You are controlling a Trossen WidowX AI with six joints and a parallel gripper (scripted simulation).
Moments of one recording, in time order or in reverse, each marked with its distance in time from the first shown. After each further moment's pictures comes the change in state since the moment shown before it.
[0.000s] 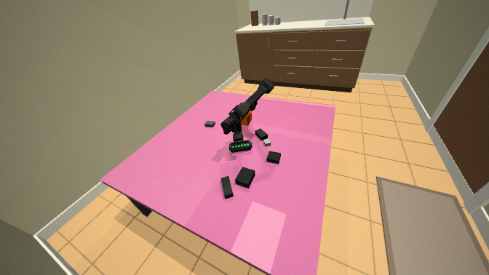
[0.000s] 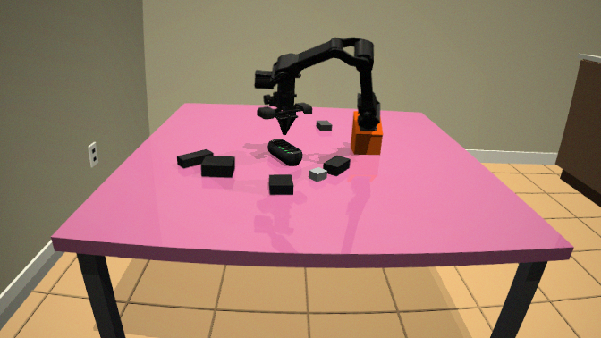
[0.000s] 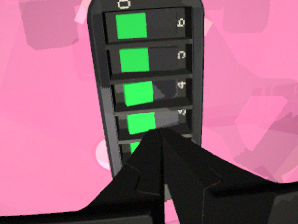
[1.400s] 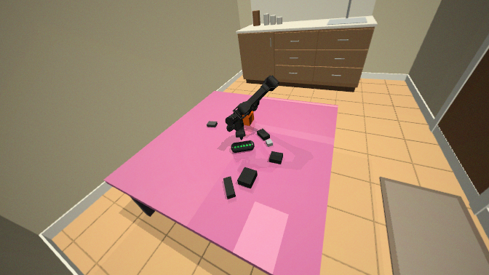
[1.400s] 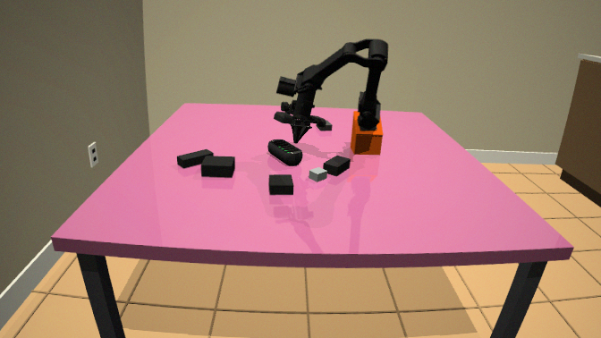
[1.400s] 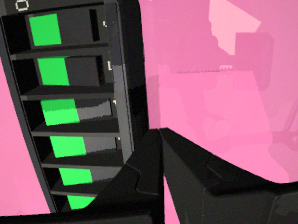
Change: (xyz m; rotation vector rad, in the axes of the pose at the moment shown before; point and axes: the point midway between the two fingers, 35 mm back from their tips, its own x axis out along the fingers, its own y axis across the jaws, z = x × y) arm 0.037 -0.052 -0.003 0.003 -0.002 0.205
